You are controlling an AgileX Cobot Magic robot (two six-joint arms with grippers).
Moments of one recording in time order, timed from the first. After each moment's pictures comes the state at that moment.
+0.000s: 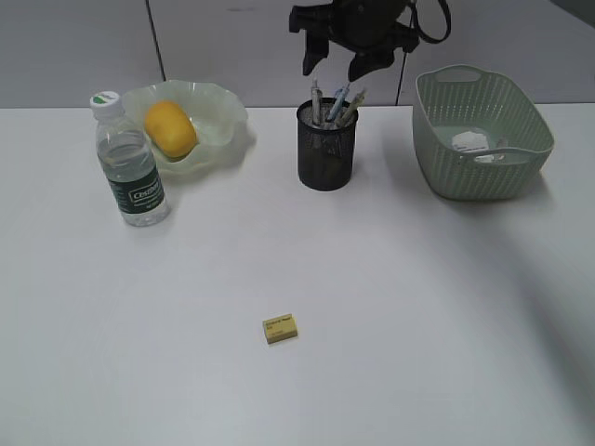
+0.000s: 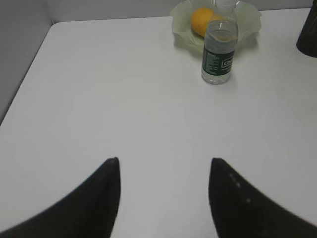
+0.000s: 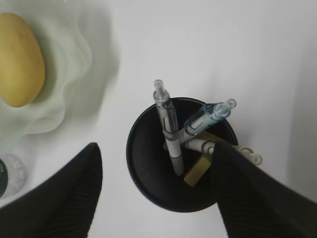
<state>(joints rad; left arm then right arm) -0.08 -0.01 -0.52 0.05 1.07 -0.04 0.43 2.39 -2.33 0.11 0.97 0.28</state>
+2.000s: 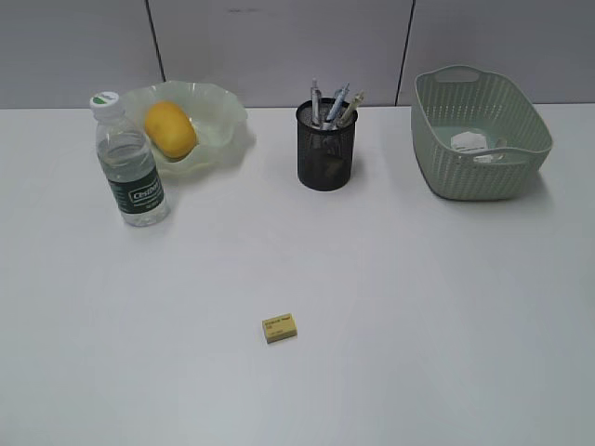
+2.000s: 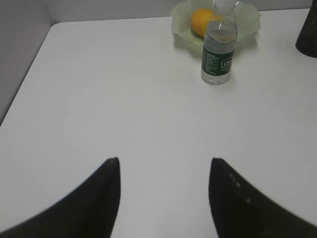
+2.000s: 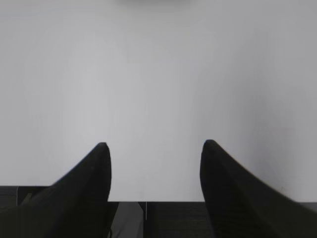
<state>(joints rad) -0.08 -0.01 -0.52 0.05 1.07 -0.04 0.09 1.24 -1.24 -0.01 1.21 0.05</state>
